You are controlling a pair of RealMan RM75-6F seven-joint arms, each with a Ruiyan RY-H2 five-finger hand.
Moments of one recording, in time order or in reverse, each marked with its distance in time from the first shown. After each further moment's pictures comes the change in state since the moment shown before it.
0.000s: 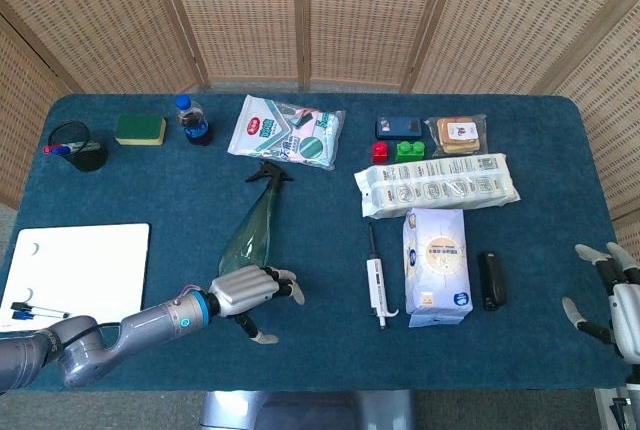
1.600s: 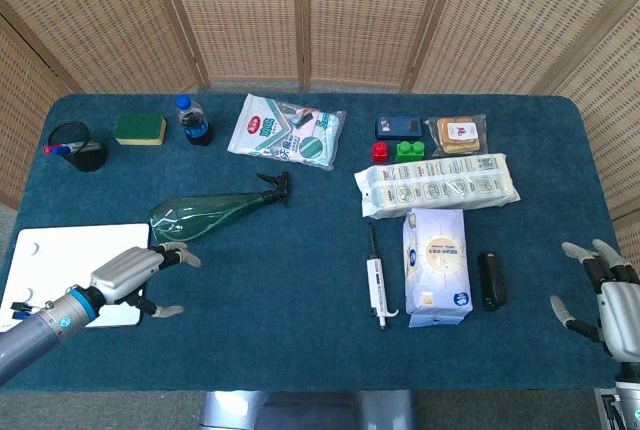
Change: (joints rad) left arm 0.204 0.350 0.201 0.015 0.138 0.346 -0.260; right arm 0.007 -0.014 0.006 -0.015 -0.030 -0.003 0.000
